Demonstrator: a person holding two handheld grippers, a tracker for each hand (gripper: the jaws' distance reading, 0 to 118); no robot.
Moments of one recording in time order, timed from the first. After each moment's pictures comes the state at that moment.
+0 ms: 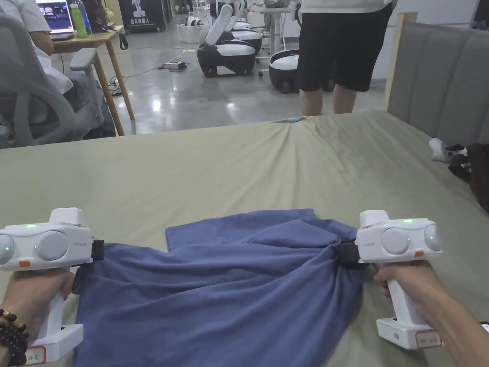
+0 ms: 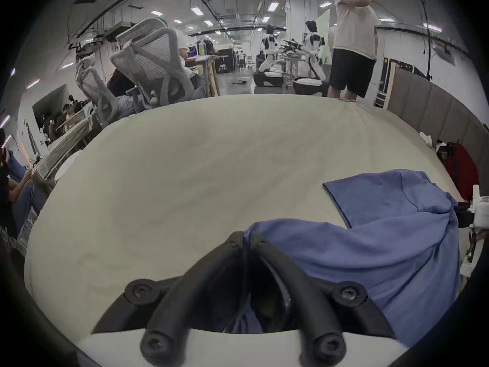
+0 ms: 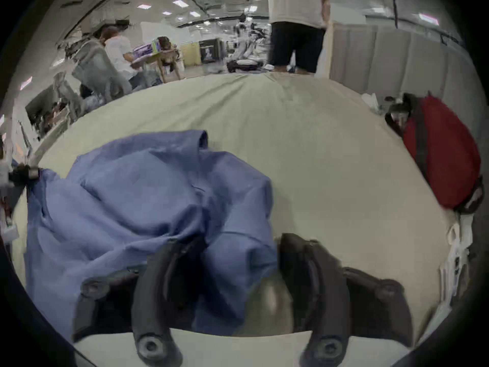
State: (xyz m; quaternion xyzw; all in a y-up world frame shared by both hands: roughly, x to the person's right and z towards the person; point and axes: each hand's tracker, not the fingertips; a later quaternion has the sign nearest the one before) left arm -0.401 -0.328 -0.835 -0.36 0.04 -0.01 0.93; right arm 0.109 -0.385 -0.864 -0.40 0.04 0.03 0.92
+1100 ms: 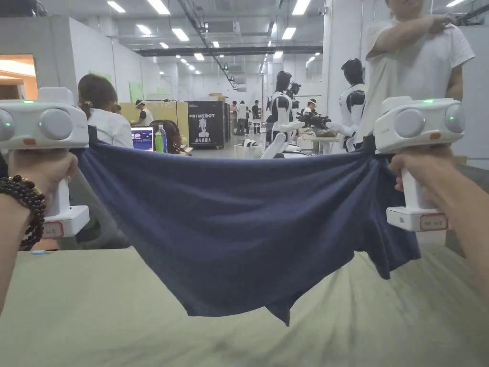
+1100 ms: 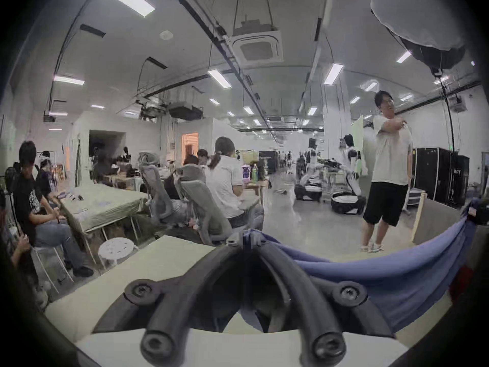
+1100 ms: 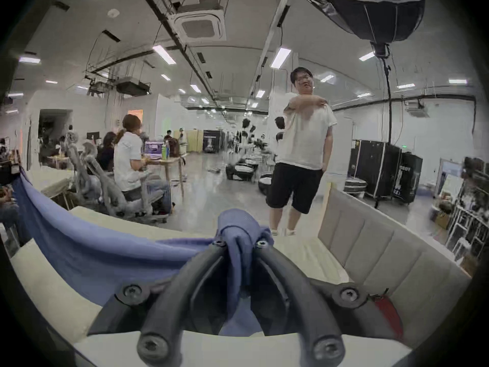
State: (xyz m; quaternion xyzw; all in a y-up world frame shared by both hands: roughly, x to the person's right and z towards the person) left arm -0.480 0.011 -0.868 -0.04 0.17 0.00 0.98; right arm 0.025 0.005 -0.958 -0.12 0.03 0.05 0.99
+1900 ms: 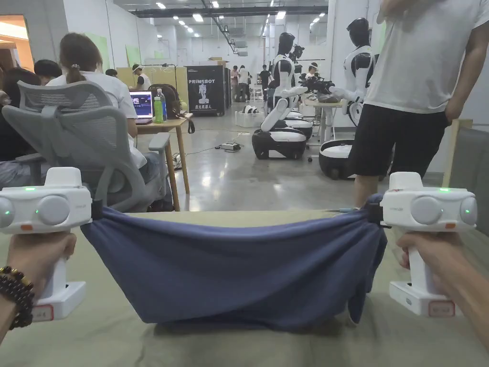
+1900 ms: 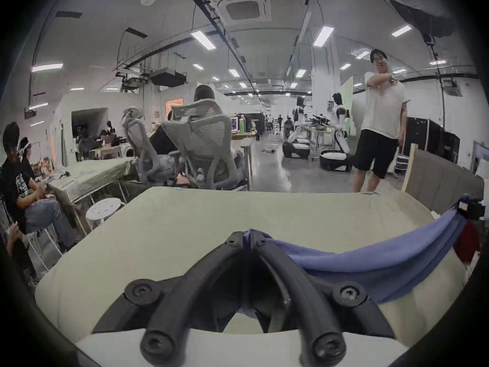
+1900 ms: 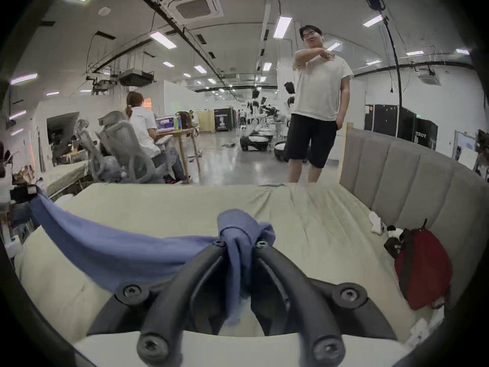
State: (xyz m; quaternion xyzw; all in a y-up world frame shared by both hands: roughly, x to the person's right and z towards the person) left arm -0.484 -0.156 -0.819 -0.16 0.12 0.00 0.98; right arm 0.053 -0.177 -0.906 -0.20 0.08 0.00 0.98
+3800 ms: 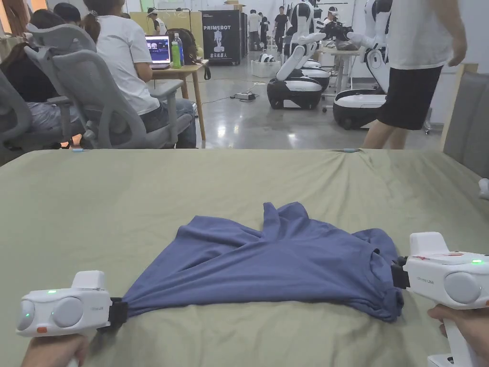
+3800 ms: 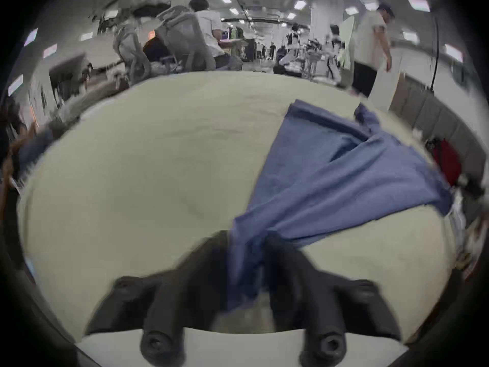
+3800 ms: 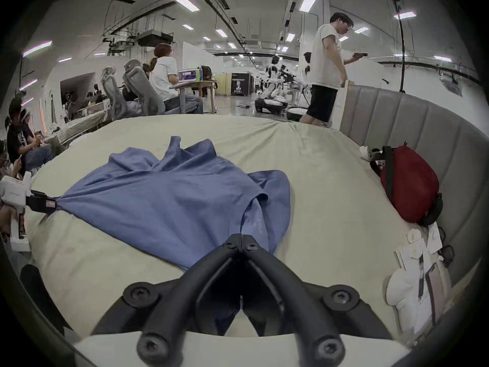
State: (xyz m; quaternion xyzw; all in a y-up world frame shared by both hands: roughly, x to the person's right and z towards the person) left arm -0.457 -0.364 -0.590 -0.38 0.06 0.10 0.92; right arm 0.095 -0.325 -0.689 -0.30 0.11 0.06 0.95
